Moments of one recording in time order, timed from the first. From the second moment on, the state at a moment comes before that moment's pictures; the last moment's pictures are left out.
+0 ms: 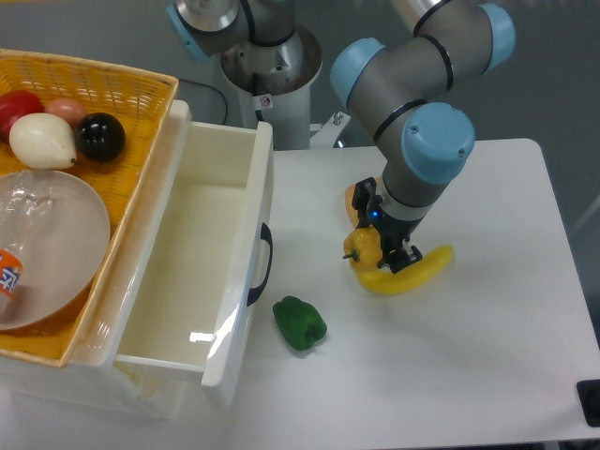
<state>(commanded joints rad) 2.60 -1.93 -1.44 -1.45 1.48 1.62</state>
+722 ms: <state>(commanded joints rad) 2.63 -1.88 -1.43 -1.49 1.47 1.52</state>
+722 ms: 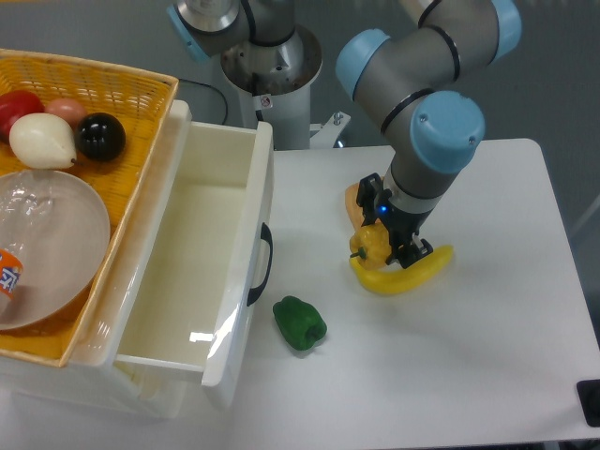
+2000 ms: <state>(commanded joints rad) 2.61 -1.67 -1.39 -1.63 1.06 1.22</state>
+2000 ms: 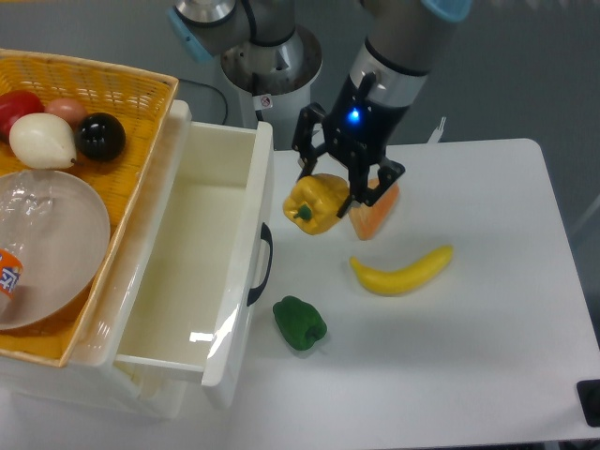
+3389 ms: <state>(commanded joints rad) 2.49 -1.69 -1.43 -1.54 1.00 1.07</state>
